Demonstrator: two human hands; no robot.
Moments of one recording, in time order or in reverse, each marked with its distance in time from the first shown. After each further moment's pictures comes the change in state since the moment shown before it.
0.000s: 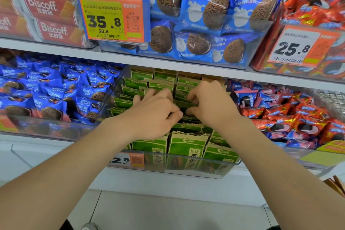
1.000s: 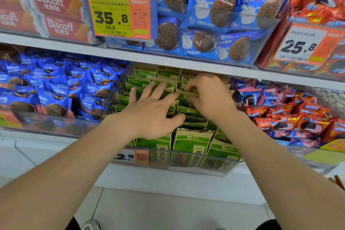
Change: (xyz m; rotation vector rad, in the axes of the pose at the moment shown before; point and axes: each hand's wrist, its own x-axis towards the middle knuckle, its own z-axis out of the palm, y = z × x) left_hand 0.000 -0.018 0.010 0.084 -0.034 -0.104; right_hand 0.012 -0.005 0.010 -0.022 0.120 -0.074
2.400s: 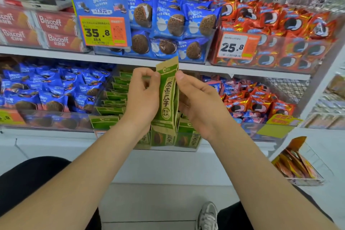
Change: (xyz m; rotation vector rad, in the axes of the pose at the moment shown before) left_hand -0.063 0.100 -0.017 -1.420 0.695 -0.093; right_hand -0.122 -0.038 -0.092 1.700 -0.018 0.398
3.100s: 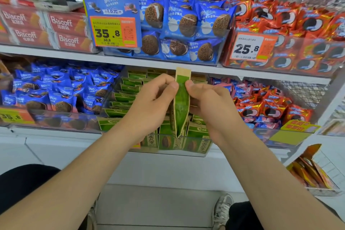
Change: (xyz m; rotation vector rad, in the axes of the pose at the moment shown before) left_hand 0.001 0.004 -0.028 0.302 -0.393 0.248; right_hand 0.009 0.001 -0.002 -0.225 0.105 -0.014
